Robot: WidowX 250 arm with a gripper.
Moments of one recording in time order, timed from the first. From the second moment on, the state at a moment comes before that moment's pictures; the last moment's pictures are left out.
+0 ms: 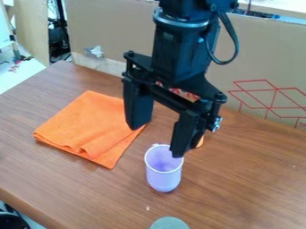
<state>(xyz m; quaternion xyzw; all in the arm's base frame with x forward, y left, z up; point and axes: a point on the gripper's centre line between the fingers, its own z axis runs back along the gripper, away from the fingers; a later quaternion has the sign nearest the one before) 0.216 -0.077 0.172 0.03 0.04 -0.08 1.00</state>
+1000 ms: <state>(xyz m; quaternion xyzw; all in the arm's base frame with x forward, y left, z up) 0.267 -0.072 0.106 0.04 0.03 -0.04 1.00</state>
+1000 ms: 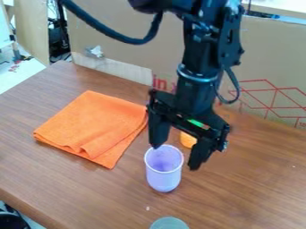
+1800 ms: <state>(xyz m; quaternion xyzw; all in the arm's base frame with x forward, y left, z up) 0.285 -0.072 0.052 0.04 0.10 0.01 0.99</state>
